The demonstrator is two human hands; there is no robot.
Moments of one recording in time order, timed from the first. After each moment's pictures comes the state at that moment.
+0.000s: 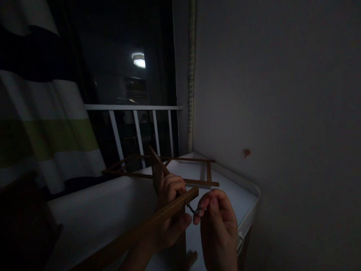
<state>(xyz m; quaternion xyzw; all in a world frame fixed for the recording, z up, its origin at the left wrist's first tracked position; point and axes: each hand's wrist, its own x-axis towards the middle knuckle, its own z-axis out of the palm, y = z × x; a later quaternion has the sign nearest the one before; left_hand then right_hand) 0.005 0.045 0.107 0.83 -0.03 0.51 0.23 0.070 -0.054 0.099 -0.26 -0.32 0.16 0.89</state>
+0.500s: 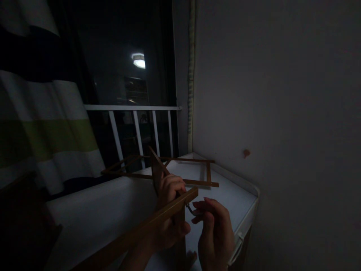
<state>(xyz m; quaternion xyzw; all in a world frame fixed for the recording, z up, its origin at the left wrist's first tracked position) 0.003 0.045 0.112 0.83 -0.03 0.50 0.24 0.074 -0.045 0.064 -0.46 -0.37 -0.19 0.79</state>
